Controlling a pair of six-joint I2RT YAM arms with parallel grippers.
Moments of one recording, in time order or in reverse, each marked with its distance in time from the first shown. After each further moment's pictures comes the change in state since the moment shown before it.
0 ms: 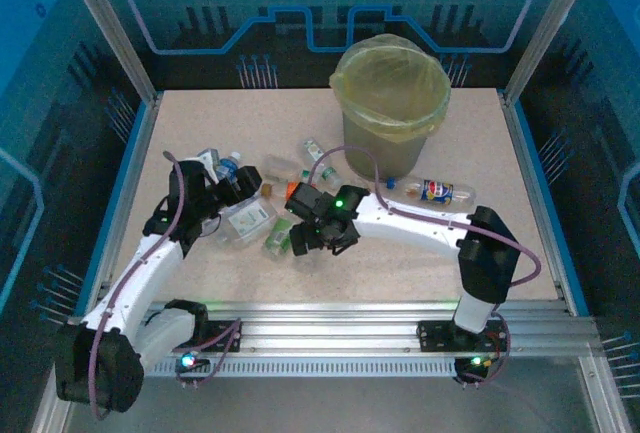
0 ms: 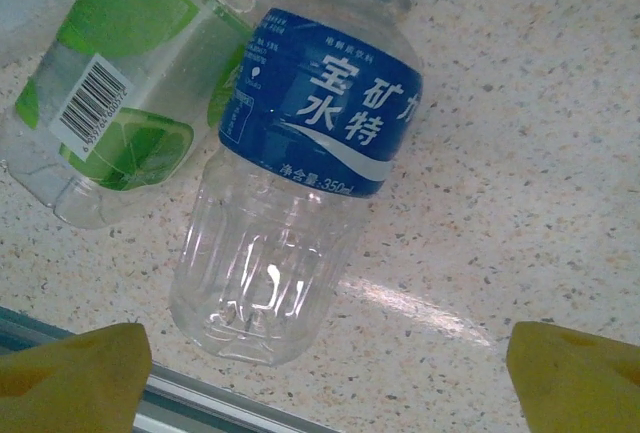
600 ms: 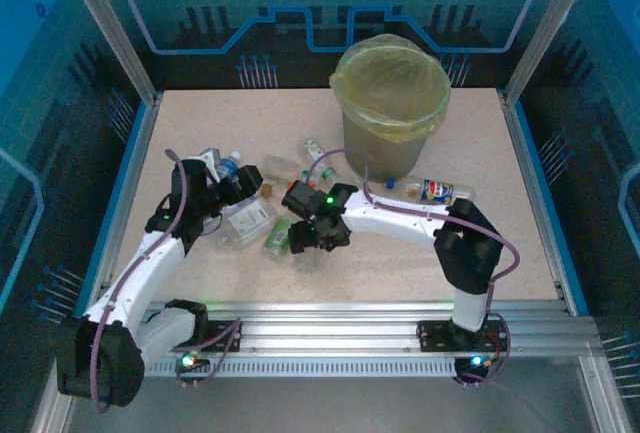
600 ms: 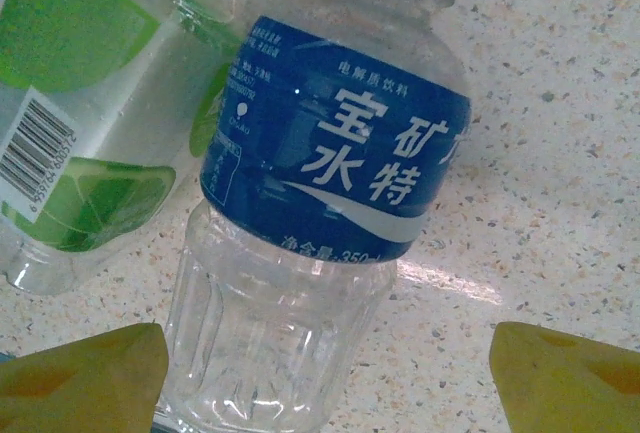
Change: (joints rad) left arm 0.000 0.028 0.000 0.023 0.000 0.000; right arm -0.042 0.097 0.009 0.059 -0.068 0.008
